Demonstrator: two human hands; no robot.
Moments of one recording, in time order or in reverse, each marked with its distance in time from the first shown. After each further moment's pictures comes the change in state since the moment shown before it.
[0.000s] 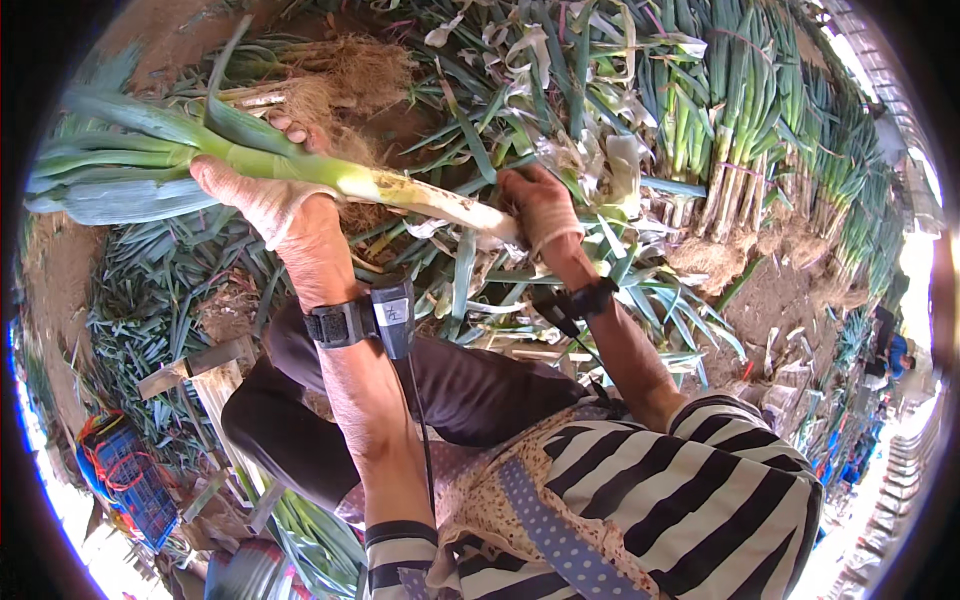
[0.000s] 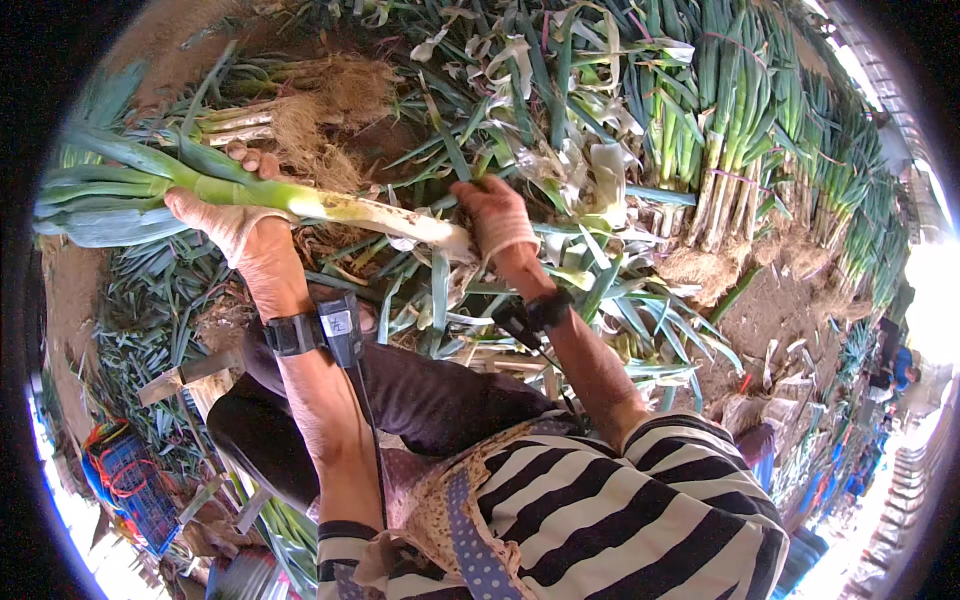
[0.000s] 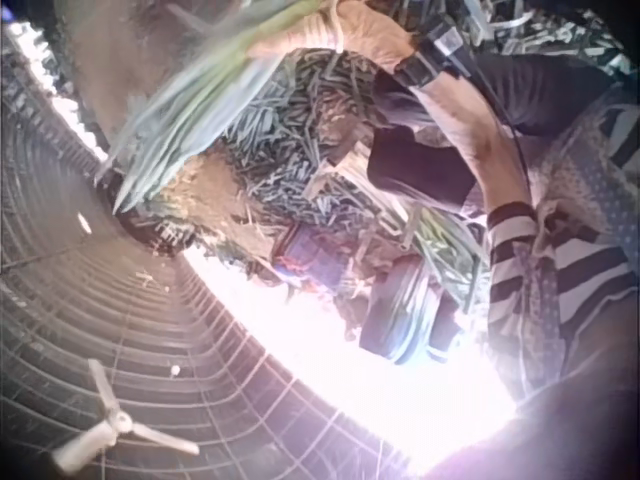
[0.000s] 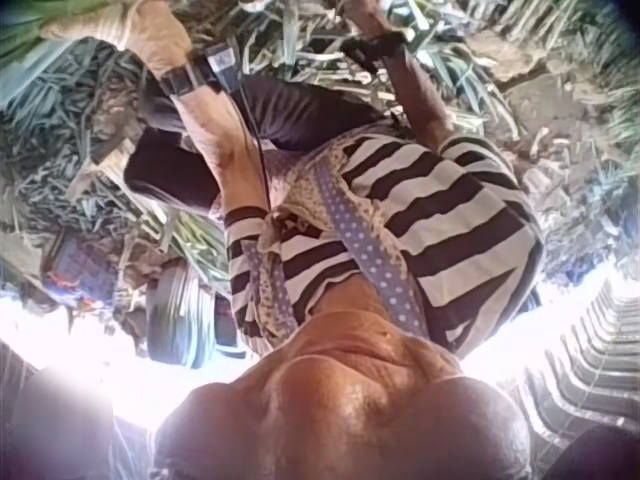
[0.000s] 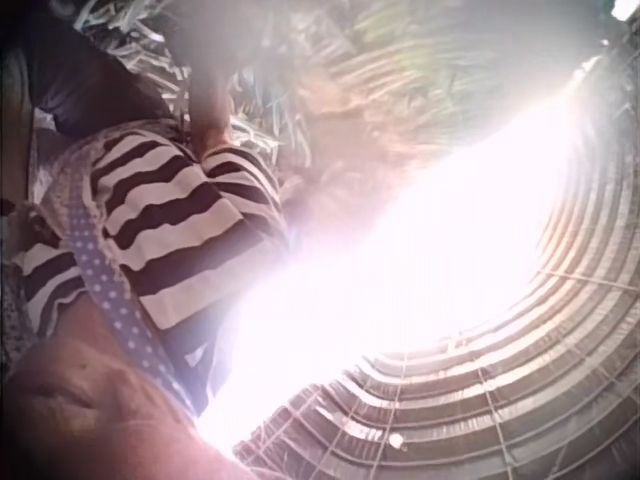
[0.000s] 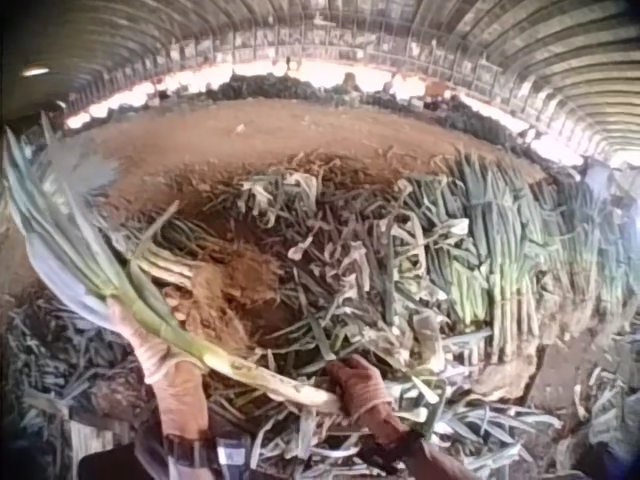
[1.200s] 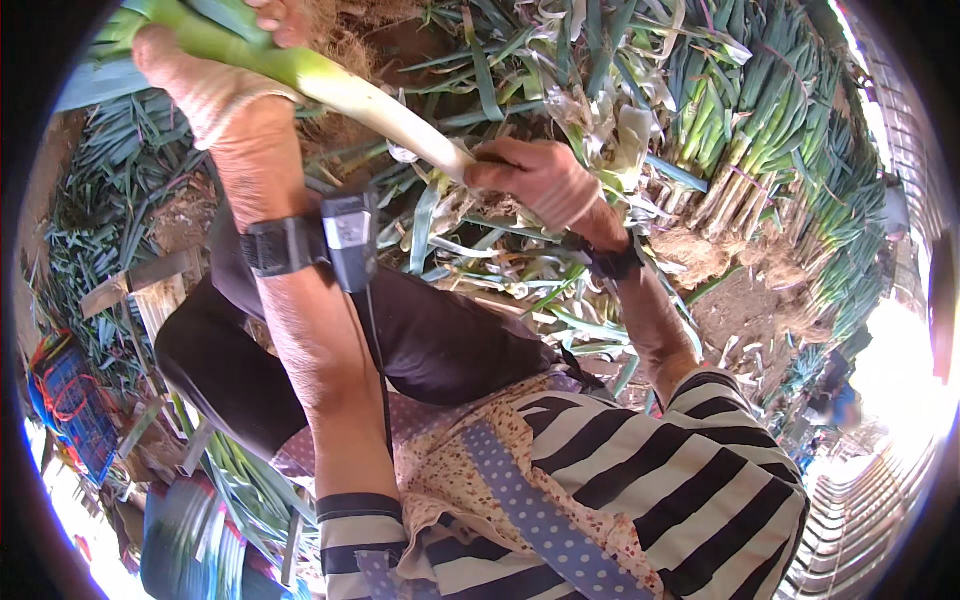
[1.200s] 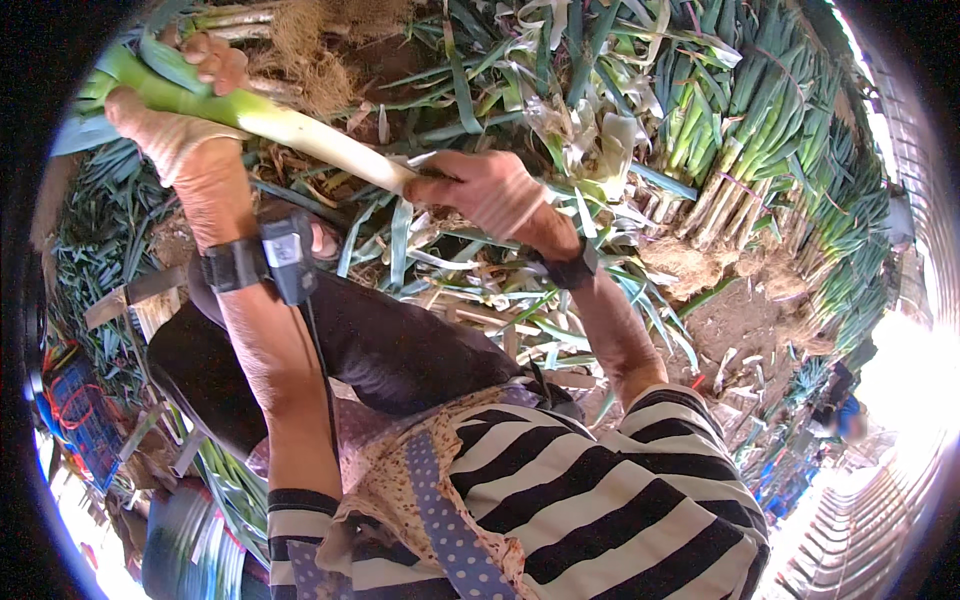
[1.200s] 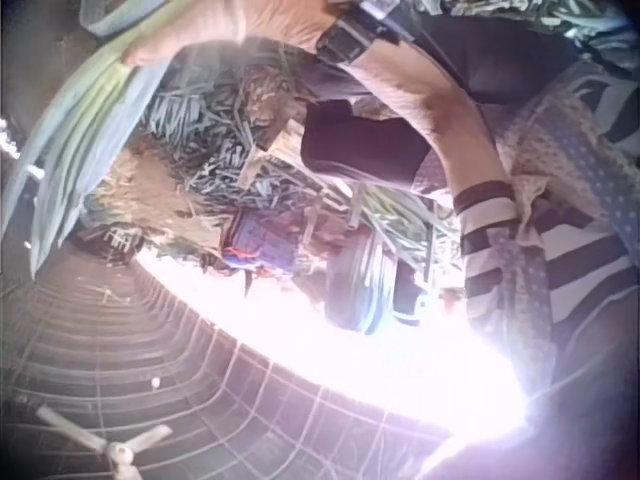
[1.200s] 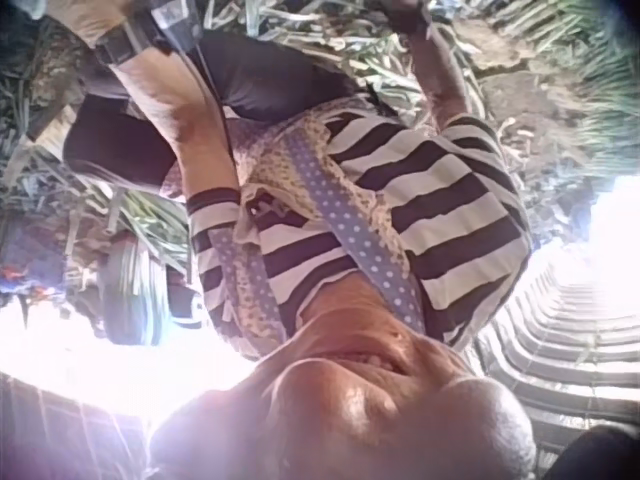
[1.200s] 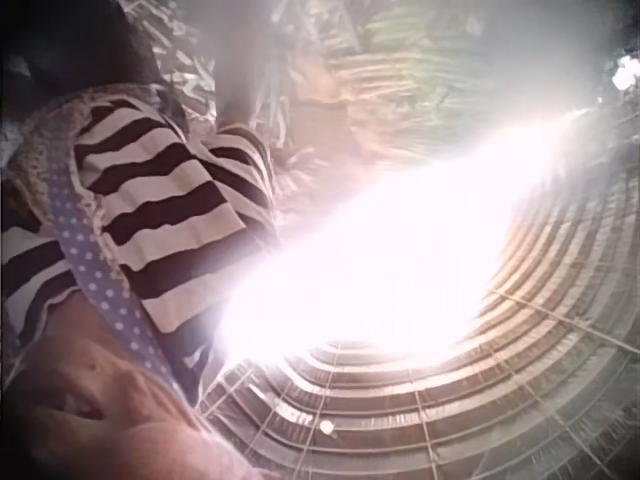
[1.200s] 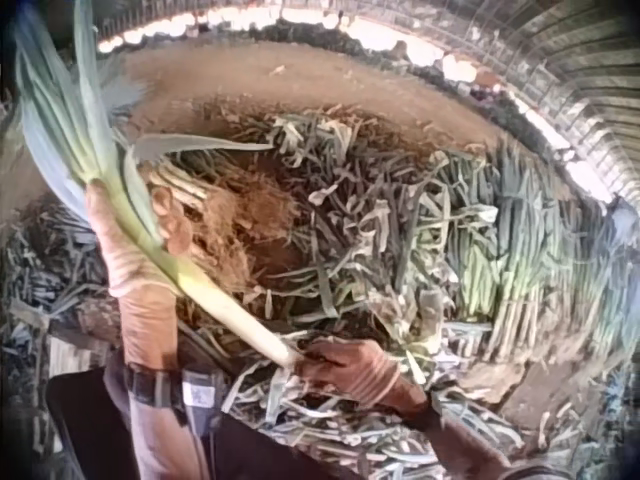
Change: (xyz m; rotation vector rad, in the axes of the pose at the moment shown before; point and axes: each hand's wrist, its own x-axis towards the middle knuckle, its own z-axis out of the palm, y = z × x) left_hand 0.011 0.022 -0.004 0.057 -0.201 0.036; right_hand -0.010 -0.003 -0.011 -1.010 -0.549 -1.121
